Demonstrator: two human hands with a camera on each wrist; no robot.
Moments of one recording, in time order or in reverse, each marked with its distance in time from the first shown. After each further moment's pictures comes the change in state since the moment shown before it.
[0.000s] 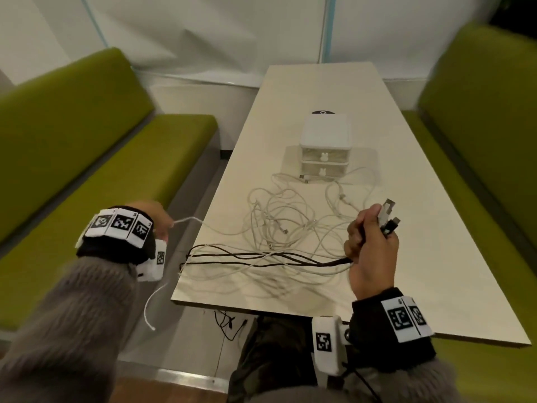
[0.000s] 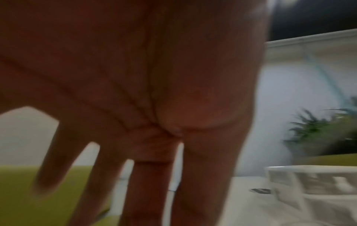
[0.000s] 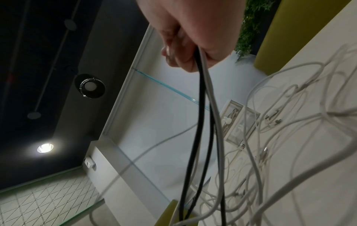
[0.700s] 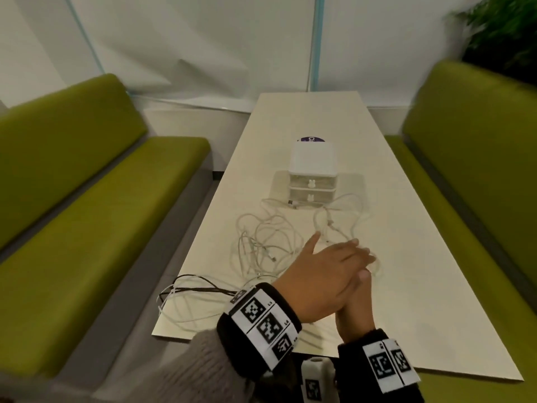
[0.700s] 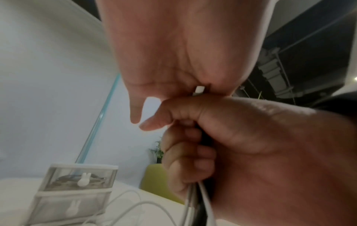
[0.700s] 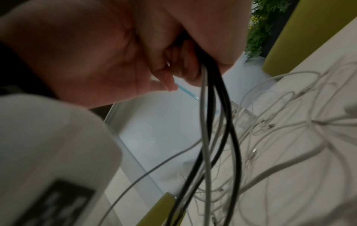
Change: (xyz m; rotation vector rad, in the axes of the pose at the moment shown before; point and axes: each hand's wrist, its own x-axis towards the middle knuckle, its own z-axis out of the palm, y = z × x) left_hand -0.140 0.223 0.037 -0.180 0.492 1.207; right_hand 0.002 0.031 -0.020 -0.208 -0.049 0.047
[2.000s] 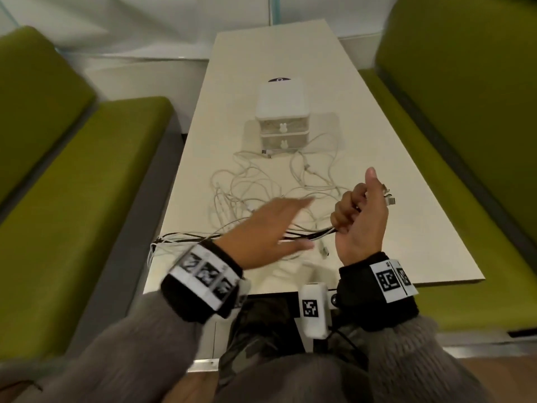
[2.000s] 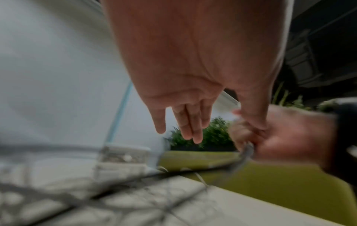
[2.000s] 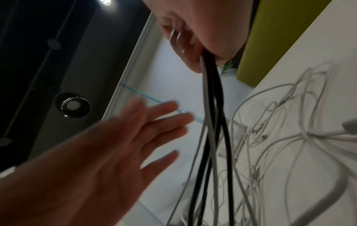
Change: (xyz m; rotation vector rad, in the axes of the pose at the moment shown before) left_hand -0.029 -0.047 0.006 -0.195 -0.126 0.010; right_hand 0.006 -0.045 -0.014 0.403 0.142 0.013
